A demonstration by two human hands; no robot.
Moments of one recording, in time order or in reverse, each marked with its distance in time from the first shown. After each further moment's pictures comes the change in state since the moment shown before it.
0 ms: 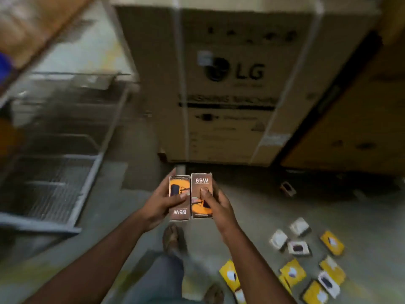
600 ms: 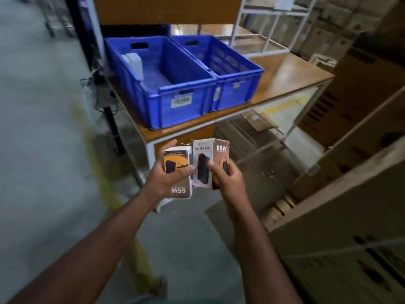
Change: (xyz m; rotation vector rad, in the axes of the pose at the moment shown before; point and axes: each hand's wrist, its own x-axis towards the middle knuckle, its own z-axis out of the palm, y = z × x) left_hand -0.253 0.128 -0.376 -0.284 1.018 0.714; right_hand 0.036 -0.089 0.539 -0.387 -0.777 -0.231
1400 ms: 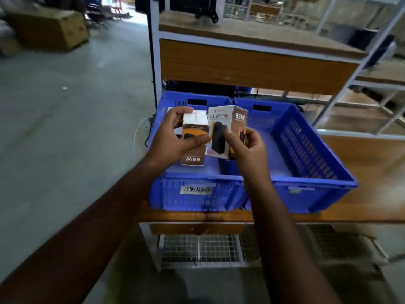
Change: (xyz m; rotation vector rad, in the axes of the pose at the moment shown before) left_hand 0.355 0.142 0.011 0.443 0.528 0.458; right_hand 0.442 -0.146 0.055 -0.088 -0.372 -0.294
